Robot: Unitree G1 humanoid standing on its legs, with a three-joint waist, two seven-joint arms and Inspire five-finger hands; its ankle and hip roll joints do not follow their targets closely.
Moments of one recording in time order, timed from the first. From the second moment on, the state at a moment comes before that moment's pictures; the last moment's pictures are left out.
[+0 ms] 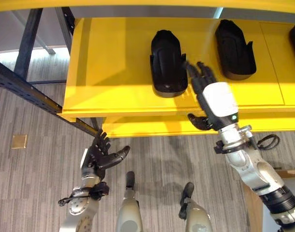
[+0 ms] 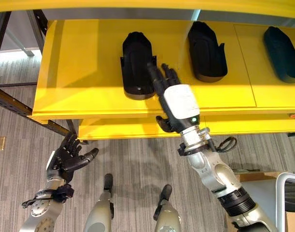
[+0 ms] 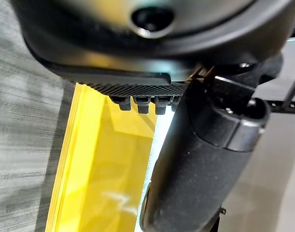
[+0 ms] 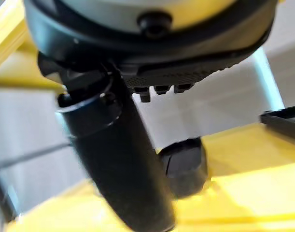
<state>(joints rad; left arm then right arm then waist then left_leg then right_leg) 0.21 0.44 -0.11 -0.04 -0.62 -0.17 0.17 -0.35 -0.69 0.40 -0.13 -0.74 -0.06 -0.31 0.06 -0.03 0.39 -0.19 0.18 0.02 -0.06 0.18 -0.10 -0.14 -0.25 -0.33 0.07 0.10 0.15</state>
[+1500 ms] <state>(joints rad) 0.21 0.41 -0.11 -0.01 -0.61 -0.20 0.23 -0.50 -0.47 0.54 0.27 -0.82 0.05 -0.38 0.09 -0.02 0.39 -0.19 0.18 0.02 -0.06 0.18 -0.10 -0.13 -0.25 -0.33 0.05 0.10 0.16</state>
